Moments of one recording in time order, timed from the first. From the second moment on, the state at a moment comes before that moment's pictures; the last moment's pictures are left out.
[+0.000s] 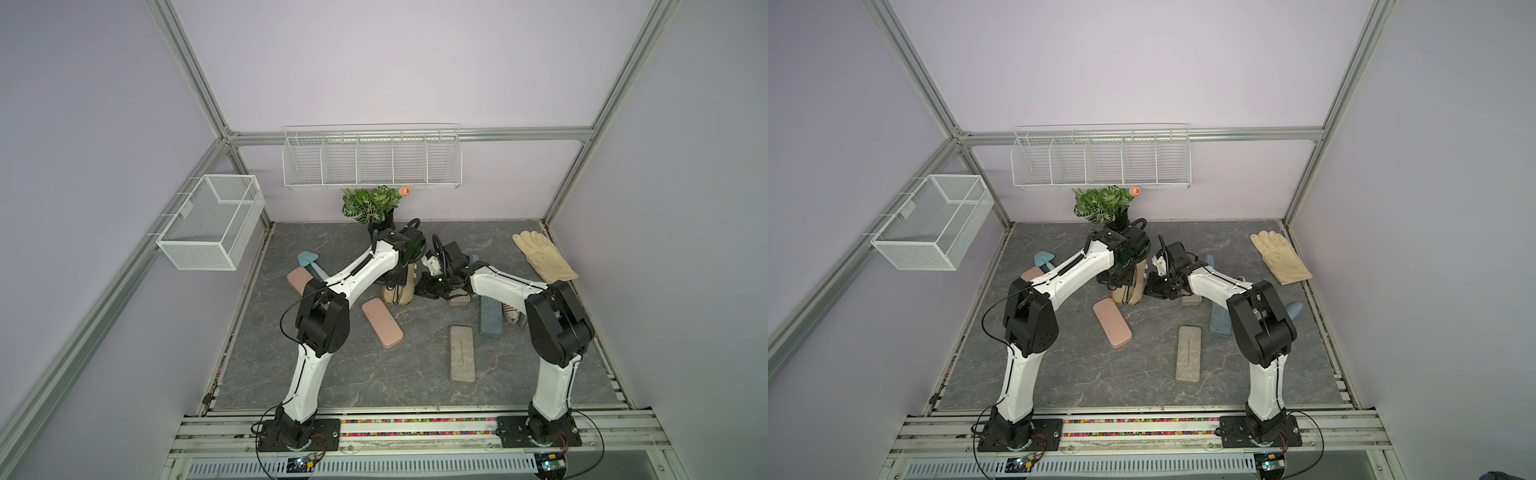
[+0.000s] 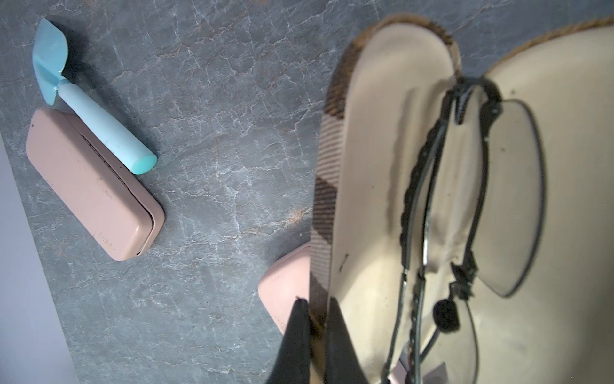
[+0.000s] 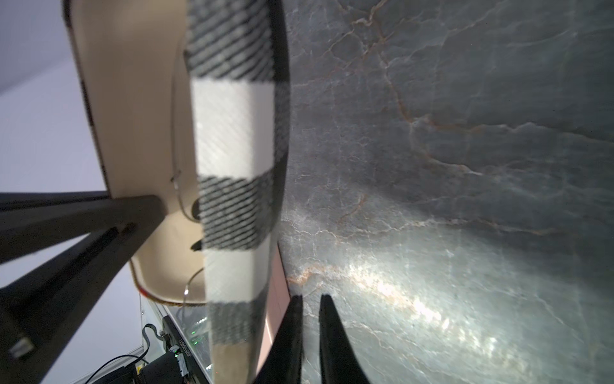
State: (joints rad) left arm -0.71 2.16 2.01 -1.30 -0.34 -0.51; right arm 0.53 1.93 1.31 -0.34 -0.51 0.60
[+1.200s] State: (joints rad) left arm -0.72 2.33 2.09 -1.28 -0.37 -0.55; right arm 0.50 1.87 1.27 -0.51 -0.30 0.60
